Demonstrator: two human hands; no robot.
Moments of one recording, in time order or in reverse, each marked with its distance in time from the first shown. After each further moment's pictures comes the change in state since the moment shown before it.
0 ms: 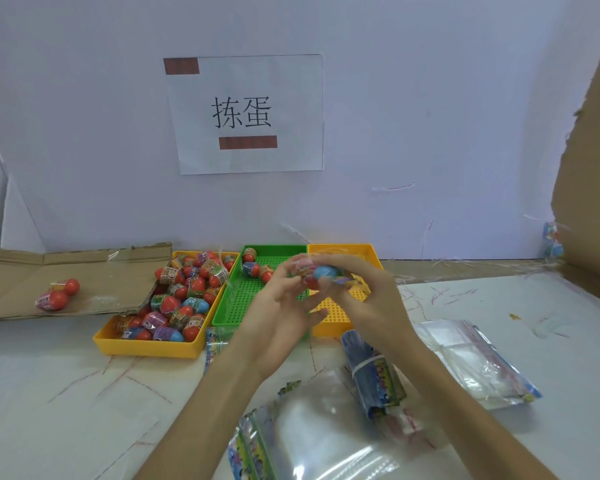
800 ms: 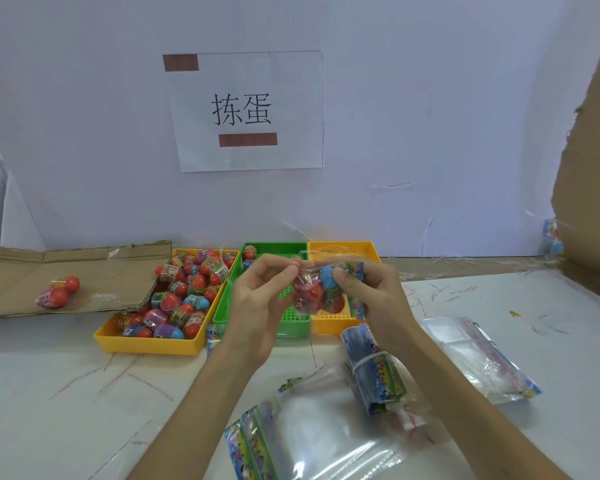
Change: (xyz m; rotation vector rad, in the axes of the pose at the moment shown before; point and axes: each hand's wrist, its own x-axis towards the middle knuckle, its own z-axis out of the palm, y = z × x) left_hand 0.002 0.006 -0.018 0.285 0.070 0.361; right_hand 0.001 -0.007 -0.004 0.398 0.000 0.268
